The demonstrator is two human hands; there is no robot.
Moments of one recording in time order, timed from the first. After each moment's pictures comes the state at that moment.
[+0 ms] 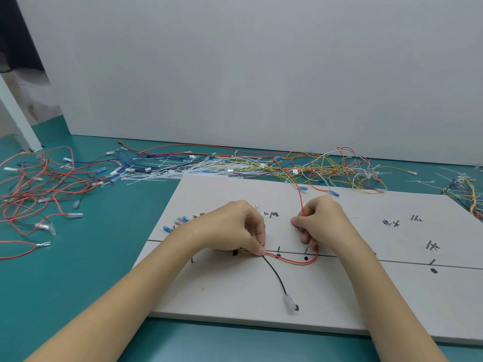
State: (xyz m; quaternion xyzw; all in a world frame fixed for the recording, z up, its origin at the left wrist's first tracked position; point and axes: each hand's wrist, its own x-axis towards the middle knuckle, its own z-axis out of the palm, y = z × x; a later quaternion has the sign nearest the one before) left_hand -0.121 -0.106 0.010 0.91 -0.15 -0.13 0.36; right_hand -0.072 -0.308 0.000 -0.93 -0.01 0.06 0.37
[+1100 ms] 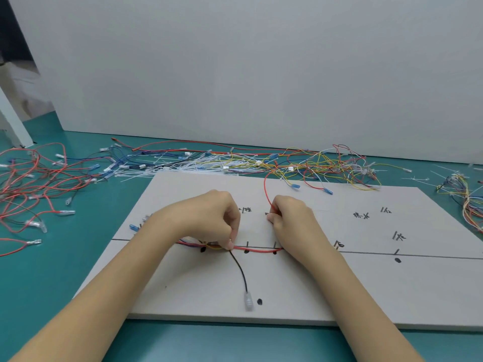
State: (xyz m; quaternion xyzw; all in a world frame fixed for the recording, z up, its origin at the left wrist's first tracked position) left_hand -0.127 -0.085 0.031 0.96 -0.11 -0.14 0.22; right_hand -0.091 -0.274 -0.013 -0.95 -0.17 -0.09 0.25
